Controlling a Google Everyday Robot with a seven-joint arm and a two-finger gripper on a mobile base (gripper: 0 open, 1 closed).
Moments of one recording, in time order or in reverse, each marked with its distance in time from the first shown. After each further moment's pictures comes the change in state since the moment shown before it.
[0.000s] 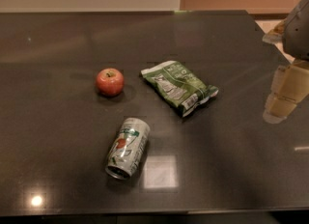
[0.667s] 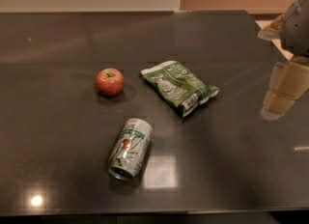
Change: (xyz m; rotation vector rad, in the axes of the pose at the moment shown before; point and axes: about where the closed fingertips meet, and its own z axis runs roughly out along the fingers) arm -0.013 -0.002 -0.003 -0.002 -0.039 -0.043
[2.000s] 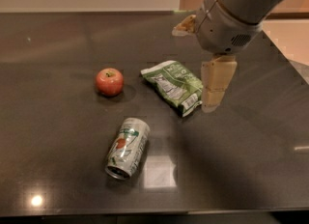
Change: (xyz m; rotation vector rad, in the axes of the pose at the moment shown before) arm -0.121 0.004 0.043 -0.052 -0.149 -0.468
